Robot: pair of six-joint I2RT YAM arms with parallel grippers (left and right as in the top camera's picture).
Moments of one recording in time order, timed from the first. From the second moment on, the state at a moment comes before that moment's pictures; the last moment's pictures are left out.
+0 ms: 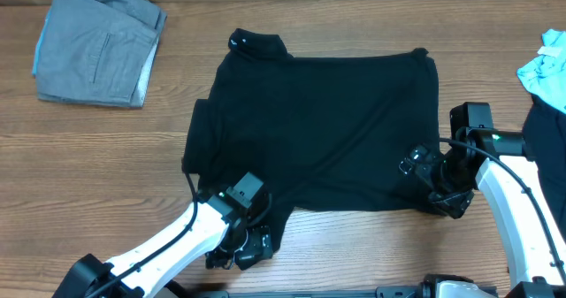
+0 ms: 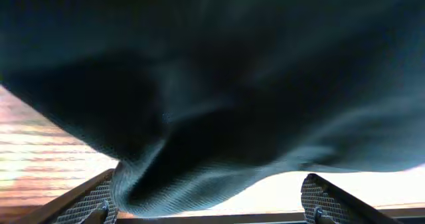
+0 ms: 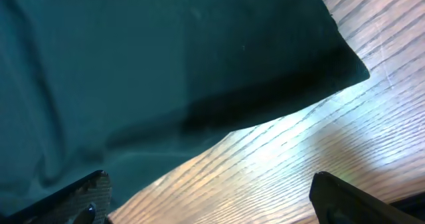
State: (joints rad) left arm -0.66 1.39 0.60 -0.90 0.25 -0.79; right arm -0.08 1.35 0.97 -1.16 -0.16 0.69
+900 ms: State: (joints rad) left arm -0.66 1.39 0.56 -0.84 0.26 -0.81; right arm -0.26 1.37 0.71 -0.87 -0.10 0.78
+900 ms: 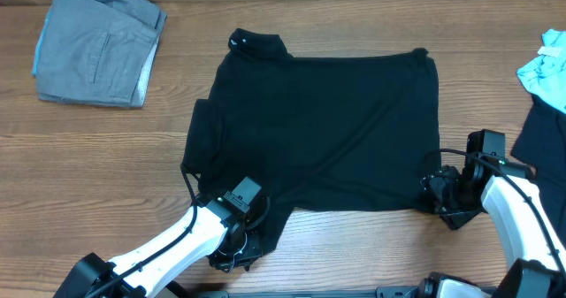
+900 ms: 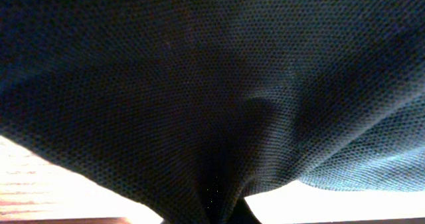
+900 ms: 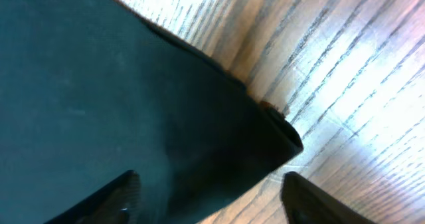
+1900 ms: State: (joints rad) left arm -0.66 1.39 0.98 -1.25 -0.05 -0.81; right arm -0.26 1.35 0.85 -0.86 -0.11 0.79
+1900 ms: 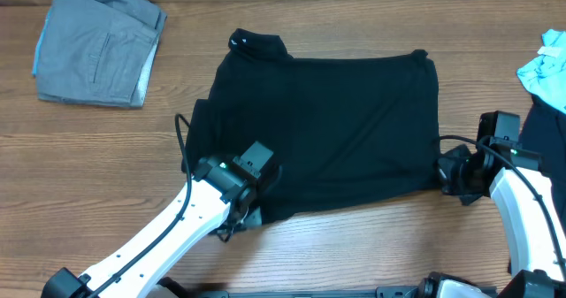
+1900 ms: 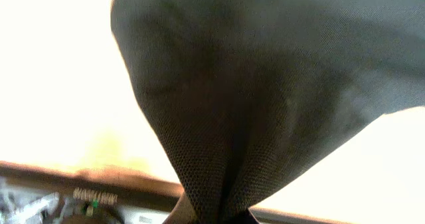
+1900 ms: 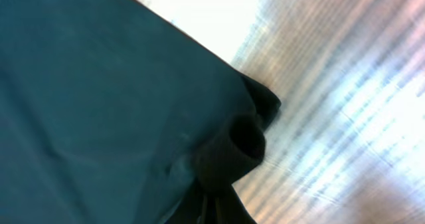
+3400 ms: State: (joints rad) left arm -0.27 1.68 1.20 -0.56 -0.32 -0.31; right arm -0.17 1.55 0.89 -0.26 -0.17 0.74
